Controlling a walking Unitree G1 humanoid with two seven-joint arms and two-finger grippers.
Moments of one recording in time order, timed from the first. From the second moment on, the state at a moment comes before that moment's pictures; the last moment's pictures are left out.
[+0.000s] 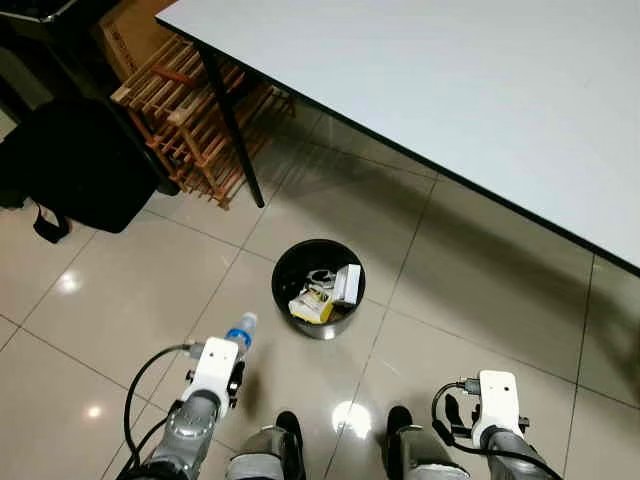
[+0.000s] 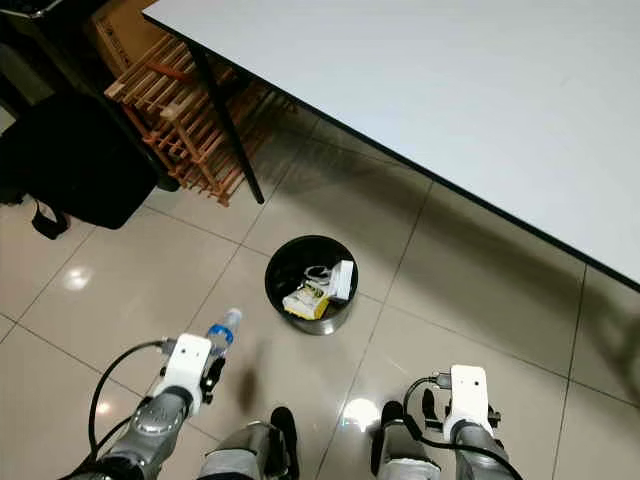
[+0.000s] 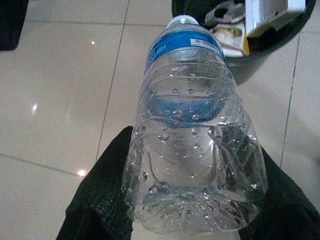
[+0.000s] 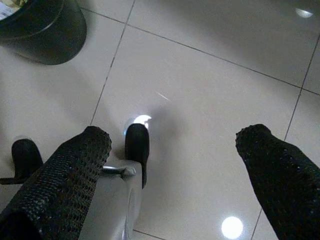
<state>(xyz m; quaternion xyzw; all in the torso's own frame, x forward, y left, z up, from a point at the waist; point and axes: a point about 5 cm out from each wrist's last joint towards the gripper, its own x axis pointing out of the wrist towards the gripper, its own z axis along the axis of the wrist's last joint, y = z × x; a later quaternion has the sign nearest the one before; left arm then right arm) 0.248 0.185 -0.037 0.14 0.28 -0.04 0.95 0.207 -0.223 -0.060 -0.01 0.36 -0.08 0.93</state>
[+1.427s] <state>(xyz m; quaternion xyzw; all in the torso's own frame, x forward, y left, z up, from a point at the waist) 0.248 0.177 -0.038 0.13 0.28 -0.05 0.95 0.208 -0.226 -0.059 -0.01 0.36 -0.07 0.93</state>
